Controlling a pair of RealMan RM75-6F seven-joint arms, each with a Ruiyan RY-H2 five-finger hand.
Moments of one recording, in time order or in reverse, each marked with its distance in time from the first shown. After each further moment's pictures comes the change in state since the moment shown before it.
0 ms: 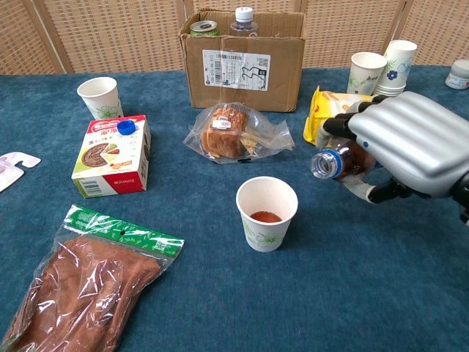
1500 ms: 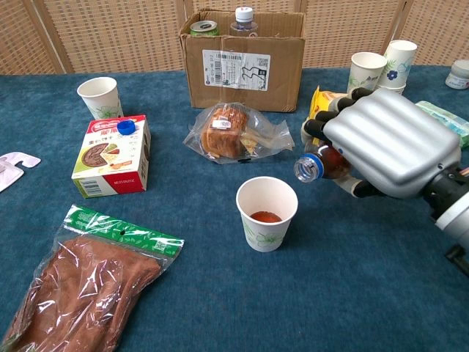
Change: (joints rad) left arm 0.000 0.004 -0.001 0.004 -0.003 0.000 -0.008; right arm 0.026 -0.080 0.014 0.102 -0.054 0.020 -0.169
